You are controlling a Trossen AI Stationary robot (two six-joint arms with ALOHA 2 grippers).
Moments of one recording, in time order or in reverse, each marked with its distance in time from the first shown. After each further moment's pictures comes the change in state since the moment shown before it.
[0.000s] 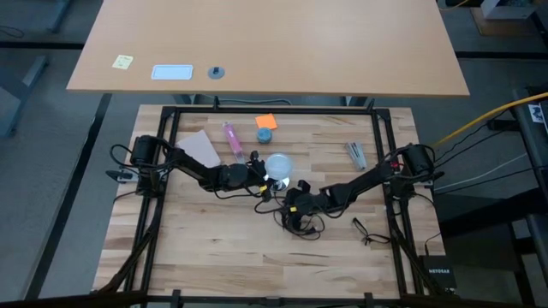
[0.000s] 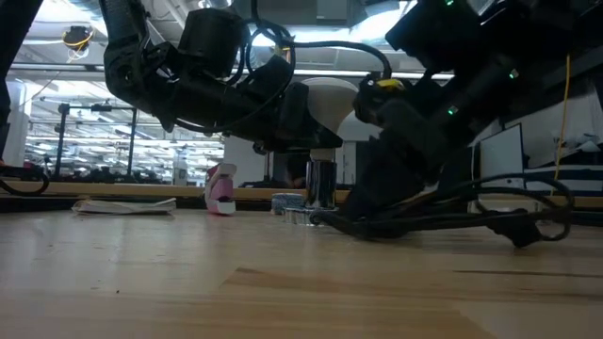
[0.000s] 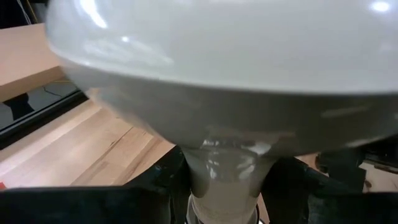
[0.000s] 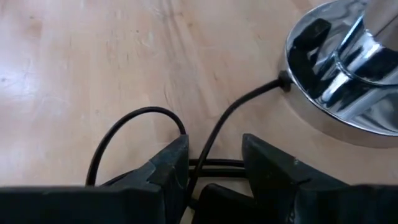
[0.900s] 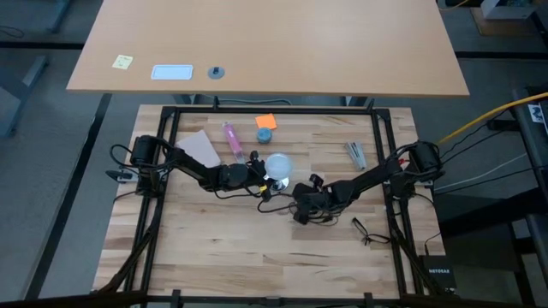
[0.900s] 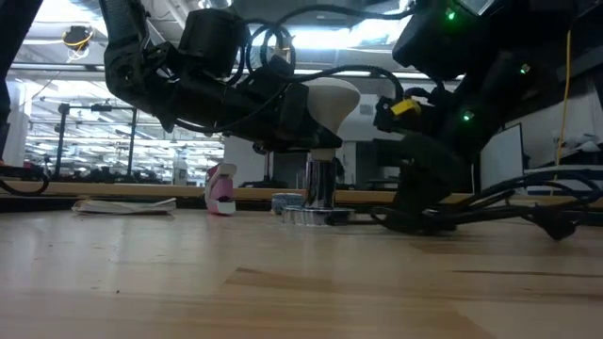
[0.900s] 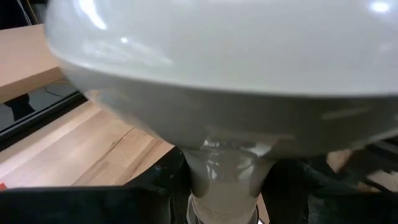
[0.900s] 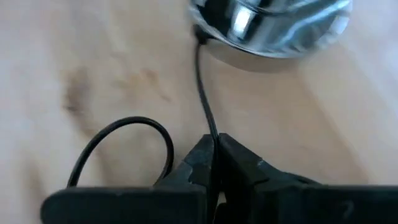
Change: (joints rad) left arm 0.000 0.000 0.000 -0.002 0.001 0.004; right arm -0.024 -0.079 -0.001 -0.382 0.117 0.074
